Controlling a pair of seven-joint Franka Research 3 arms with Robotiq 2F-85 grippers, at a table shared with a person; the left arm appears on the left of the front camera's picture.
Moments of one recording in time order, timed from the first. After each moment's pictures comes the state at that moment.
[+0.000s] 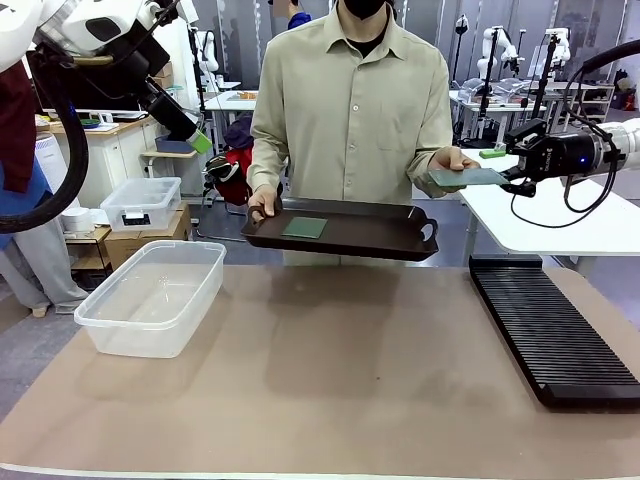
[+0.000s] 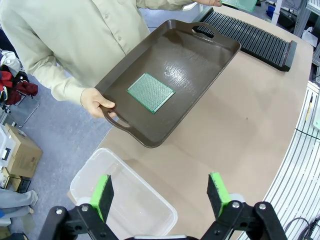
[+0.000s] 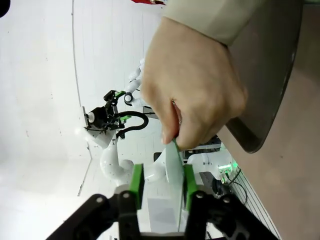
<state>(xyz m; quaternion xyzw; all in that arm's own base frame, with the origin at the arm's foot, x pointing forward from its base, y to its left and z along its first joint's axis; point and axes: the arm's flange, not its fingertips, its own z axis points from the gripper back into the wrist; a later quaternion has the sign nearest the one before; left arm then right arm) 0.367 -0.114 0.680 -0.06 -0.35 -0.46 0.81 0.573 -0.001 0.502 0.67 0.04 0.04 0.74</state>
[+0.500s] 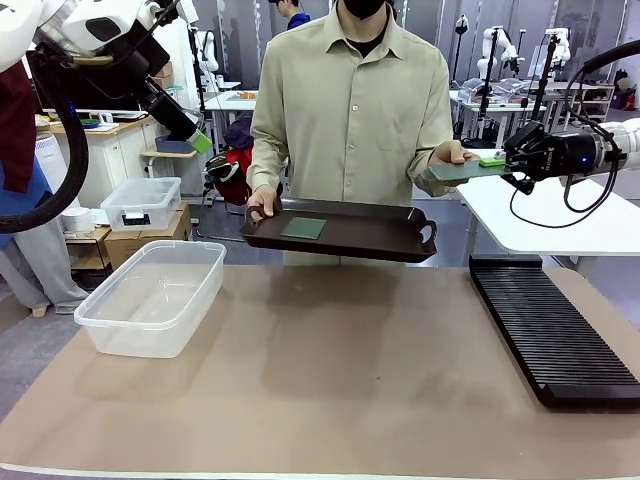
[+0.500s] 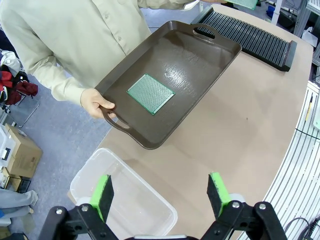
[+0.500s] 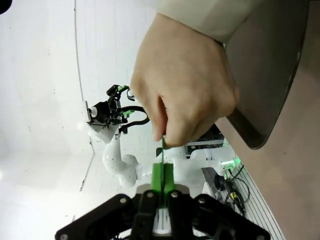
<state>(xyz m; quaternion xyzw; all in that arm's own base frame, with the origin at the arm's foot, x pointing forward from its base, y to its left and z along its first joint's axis) 0.367 -0.114 0.680 -0.06 -0.35 -0.46 0.81 0.570 0.000 0.503 0.67 0.06 0.05 0.74</state>
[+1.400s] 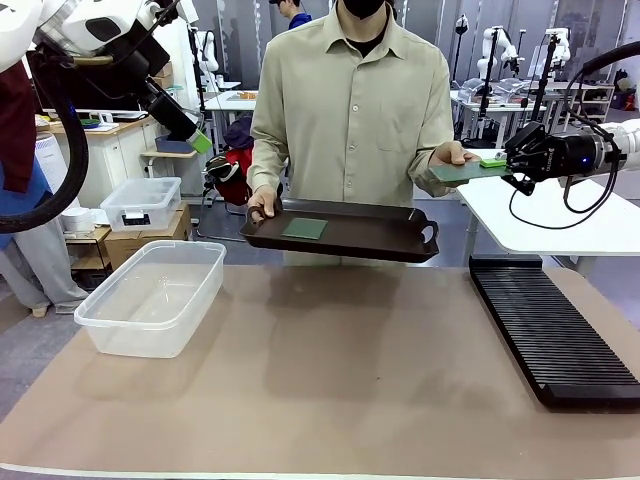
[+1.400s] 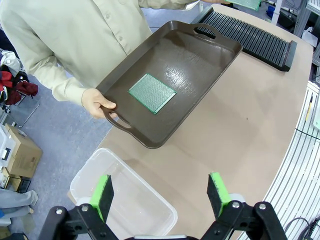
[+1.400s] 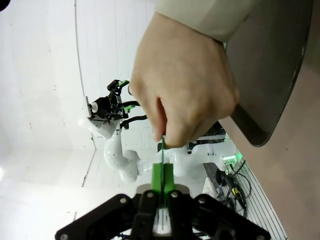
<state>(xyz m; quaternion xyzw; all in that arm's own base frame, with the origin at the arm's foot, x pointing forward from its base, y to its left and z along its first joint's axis) 0.367 -0.114 0.680 -0.06 -0.35 -0.46 0.81 0.569 0.000 0.502 0.67 0.07 0.06 0.73</state>
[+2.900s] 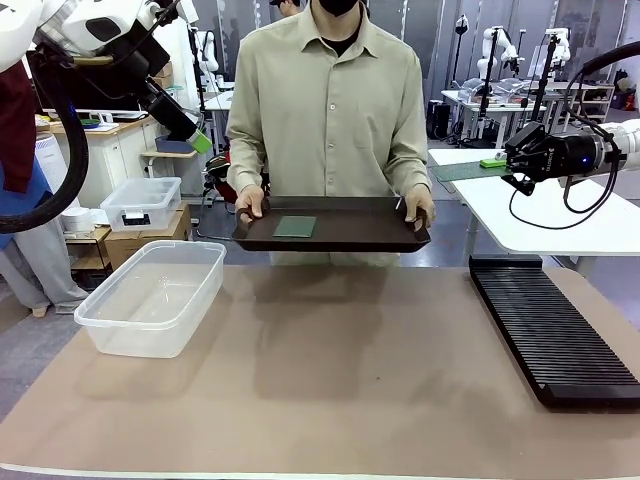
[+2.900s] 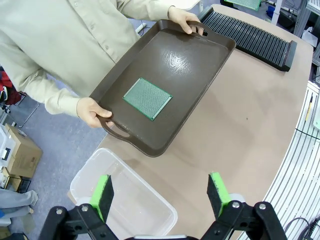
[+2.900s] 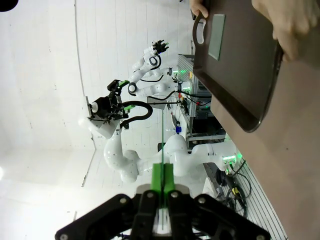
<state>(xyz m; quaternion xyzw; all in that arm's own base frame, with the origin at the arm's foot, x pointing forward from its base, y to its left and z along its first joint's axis) 0.367 -0.114 0.680 -0.06 -0.35 -0.46 0.81 0.569 0.001 0.502 0.67 0.07 0.06 0.73</state>
